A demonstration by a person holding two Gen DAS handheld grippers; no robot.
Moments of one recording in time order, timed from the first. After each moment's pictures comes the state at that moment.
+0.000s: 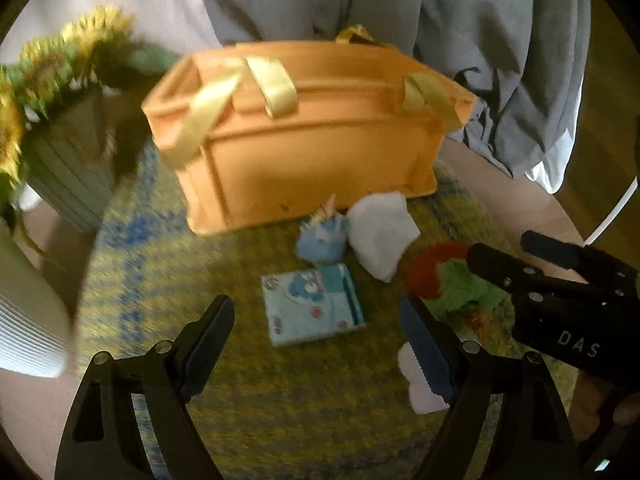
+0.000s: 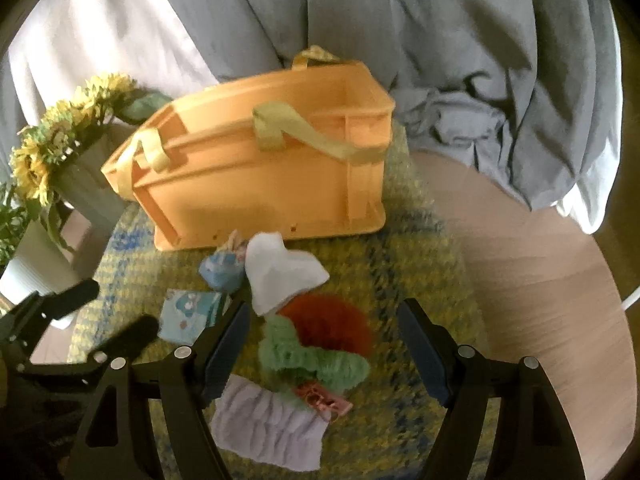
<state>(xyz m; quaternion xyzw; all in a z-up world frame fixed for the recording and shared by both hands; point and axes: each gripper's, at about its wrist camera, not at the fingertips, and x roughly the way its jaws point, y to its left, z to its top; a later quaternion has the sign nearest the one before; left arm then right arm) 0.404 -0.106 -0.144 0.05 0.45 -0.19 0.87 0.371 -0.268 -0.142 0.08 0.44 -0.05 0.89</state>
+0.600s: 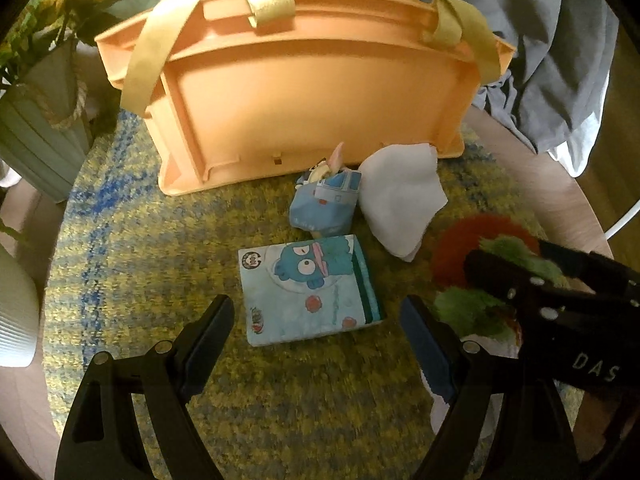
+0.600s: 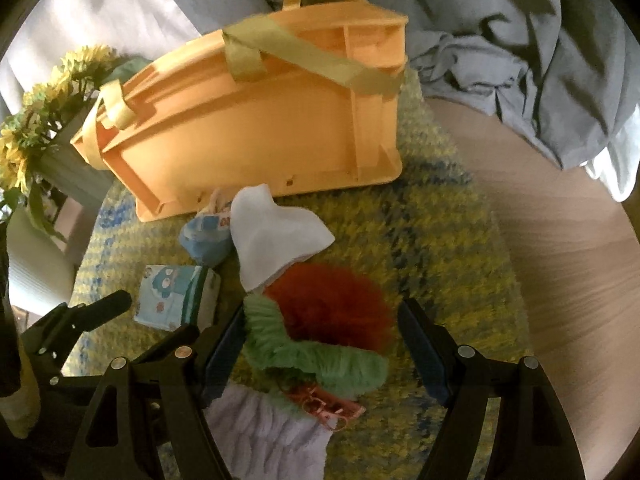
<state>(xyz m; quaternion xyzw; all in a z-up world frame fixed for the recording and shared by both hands) 0.425 -0.120 -0.192 0.06 0.50 -0.17 0.85 0.396 -0.274 -0.186 0.11 0.50 -0.03 0.86</state>
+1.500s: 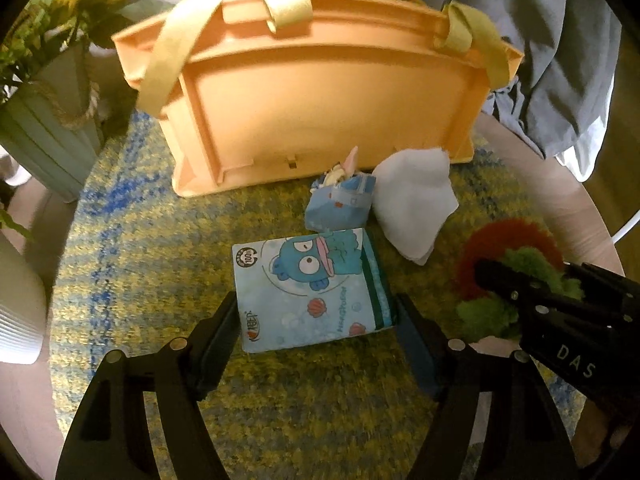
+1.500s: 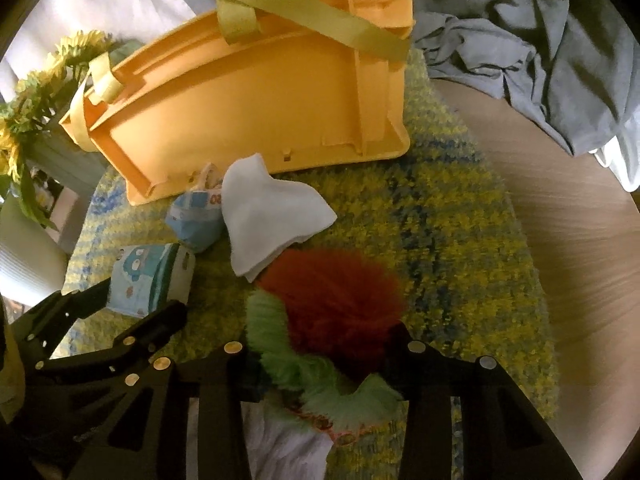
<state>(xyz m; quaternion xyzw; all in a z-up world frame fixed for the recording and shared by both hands) 0.422 -0.115 -0.189 0.06 0.48 -0.16 0.86 0.394 -0.269 -0.197 0.10 0.50 -0.03 0.86</state>
